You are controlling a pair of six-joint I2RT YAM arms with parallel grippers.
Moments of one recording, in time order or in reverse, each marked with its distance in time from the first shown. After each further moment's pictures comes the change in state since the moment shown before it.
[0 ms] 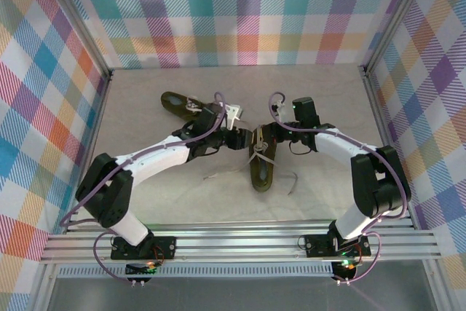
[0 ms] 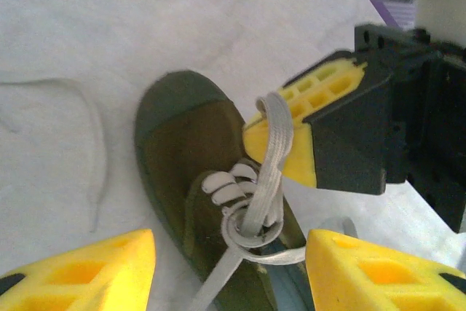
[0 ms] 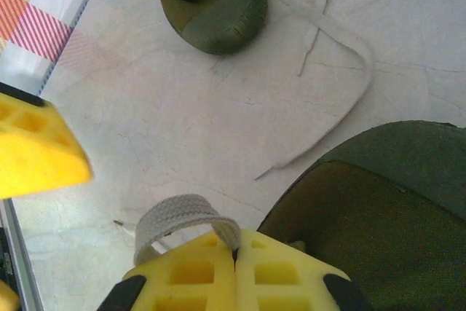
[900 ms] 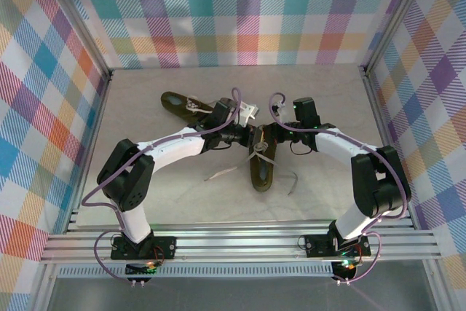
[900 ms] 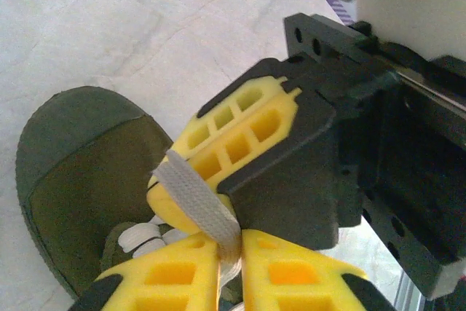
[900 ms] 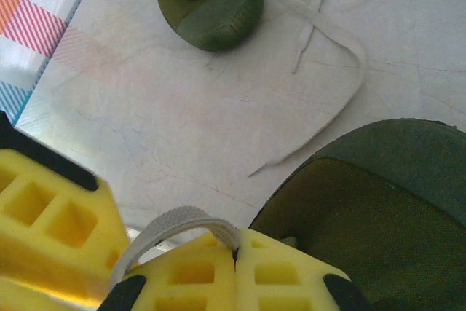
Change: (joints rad) left arm -0.004 0.172 0.143 0.035 0.158 0.035; right arm -0.003 0.000 0.000 -0.010 0.001 -0.020
